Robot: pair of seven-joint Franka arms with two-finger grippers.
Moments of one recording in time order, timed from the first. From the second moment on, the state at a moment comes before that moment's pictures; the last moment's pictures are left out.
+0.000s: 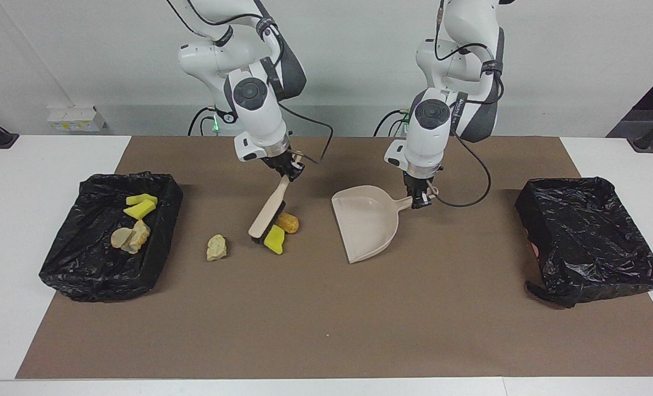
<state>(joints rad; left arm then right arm) -0.51 0.10 0.04 -2.08 0.09 2.10 0.88 0.23 0.02 0.22 -2.08 0.21 2.01 0.85</state>
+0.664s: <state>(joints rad) -0.50 0.09 0.04 -2.09 0.09 2.10 0.88 0.19 0.10 0.21 -1.89 0.05 1.97 0.65</state>
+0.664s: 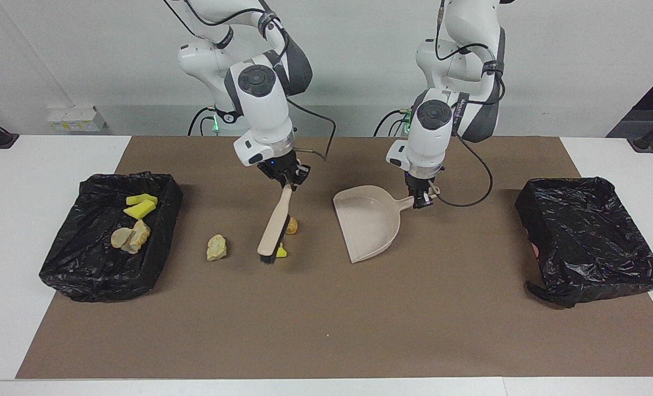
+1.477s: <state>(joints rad) -0.50 0.09 0.04 -2.10 0.09 2.10 0.88 -0.14 0.09 0.20 -1.98 -0.05 1.93 0.14</state>
